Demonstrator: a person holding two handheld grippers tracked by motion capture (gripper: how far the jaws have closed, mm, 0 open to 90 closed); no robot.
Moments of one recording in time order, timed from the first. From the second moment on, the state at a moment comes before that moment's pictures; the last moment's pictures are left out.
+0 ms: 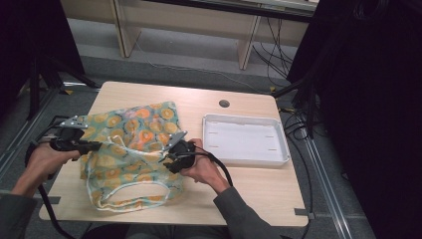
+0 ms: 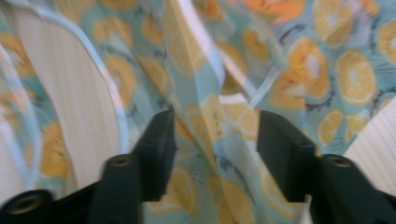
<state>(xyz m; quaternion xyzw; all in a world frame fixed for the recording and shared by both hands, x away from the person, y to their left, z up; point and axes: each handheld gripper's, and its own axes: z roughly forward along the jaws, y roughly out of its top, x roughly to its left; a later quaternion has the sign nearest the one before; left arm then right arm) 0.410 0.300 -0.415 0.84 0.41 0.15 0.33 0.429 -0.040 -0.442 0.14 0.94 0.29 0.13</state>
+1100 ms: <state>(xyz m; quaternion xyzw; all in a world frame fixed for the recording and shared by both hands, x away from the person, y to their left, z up) 0.393 0.286 -0.429 0.82 0.43 0.11 0.36 0.445 -0.048 -0.427 0.21 0.91 0.36 0.02</state>
